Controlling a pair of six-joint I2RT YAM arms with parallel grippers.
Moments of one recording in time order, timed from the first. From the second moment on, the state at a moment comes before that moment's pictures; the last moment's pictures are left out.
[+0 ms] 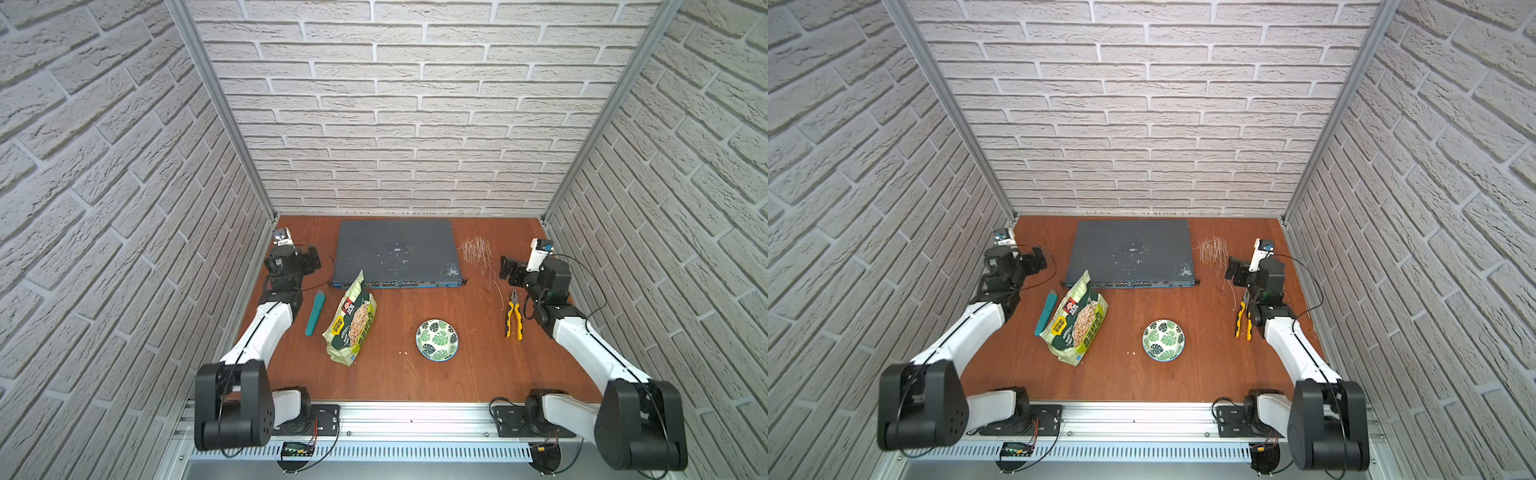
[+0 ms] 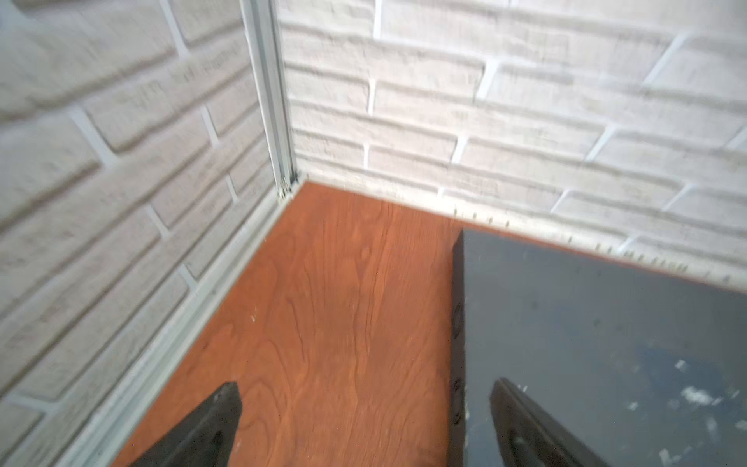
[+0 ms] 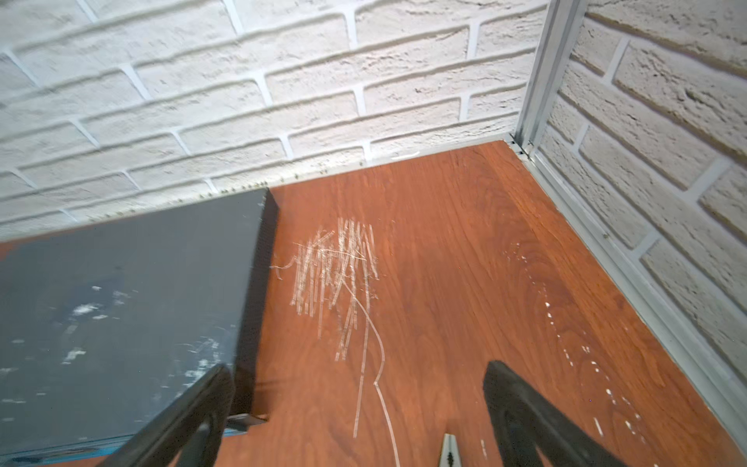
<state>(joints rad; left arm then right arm) 0.09 1.20 0.82 0.05 -0.16 -0.19 0.01 1.13 0.66 0.12 -0.04 0.24</state>
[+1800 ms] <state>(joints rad) -0.61 1.27 1.25 -0.96 0.09 -0.63 0.01 1.11 0.97 -0.50 -0.30 0.39</state>
